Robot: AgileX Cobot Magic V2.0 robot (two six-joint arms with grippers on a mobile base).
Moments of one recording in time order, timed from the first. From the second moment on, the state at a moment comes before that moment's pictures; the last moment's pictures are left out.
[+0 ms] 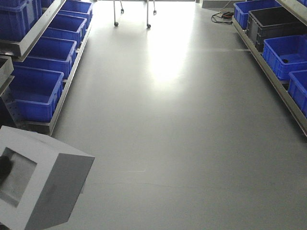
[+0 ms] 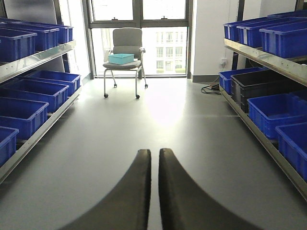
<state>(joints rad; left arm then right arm) -0.38 0.51 -0.70 -0.33 0.70 0.15 0.01 -0.02 0.03 -0.03 0.10 0.05</state>
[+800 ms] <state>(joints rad) -0.38 0.51 -0.70 -0.33 0.70 0.15 0.01 -0.02 0.03 -0.03 0.10 0.05</state>
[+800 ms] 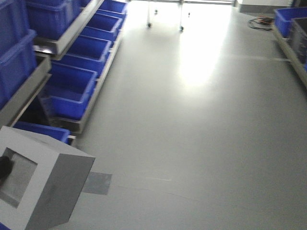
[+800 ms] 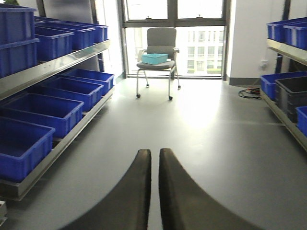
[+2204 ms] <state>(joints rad) -0.38 0.51 -0.70 -0.33 0.70 0.15 0.01 -0.02 0.03 -0.03 0.10 0.05</state>
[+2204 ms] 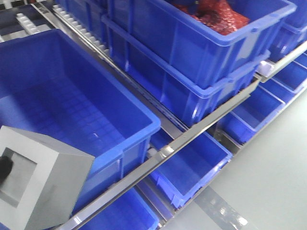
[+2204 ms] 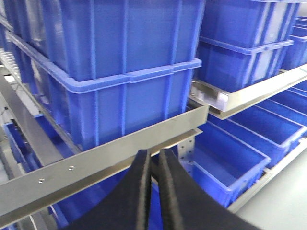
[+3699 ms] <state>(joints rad) -0.38 0.51 -0.70 -0.33 0.70 0.15 0.01 -0.02 0.03 -0.03 0.10 0.05</state>
